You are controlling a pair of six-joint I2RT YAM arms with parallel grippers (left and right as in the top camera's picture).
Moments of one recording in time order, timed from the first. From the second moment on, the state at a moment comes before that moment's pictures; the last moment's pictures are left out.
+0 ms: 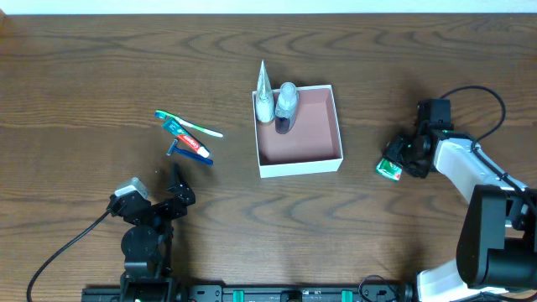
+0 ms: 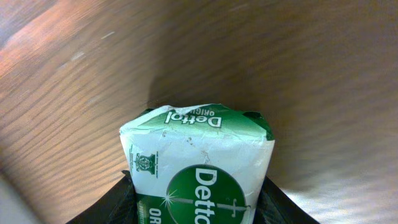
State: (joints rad) left arm -0.03 0.10 0.03 -0.11 -0.16 -0.43; right arm -0.07 1.71 0.89 -0.50 -0.14 0.52
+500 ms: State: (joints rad) left arm -0.03 0.10 0.03 -0.11 -0.16 -0.43; right arm -0.07 1.59 0.92 -0.52 -0.61 0.28
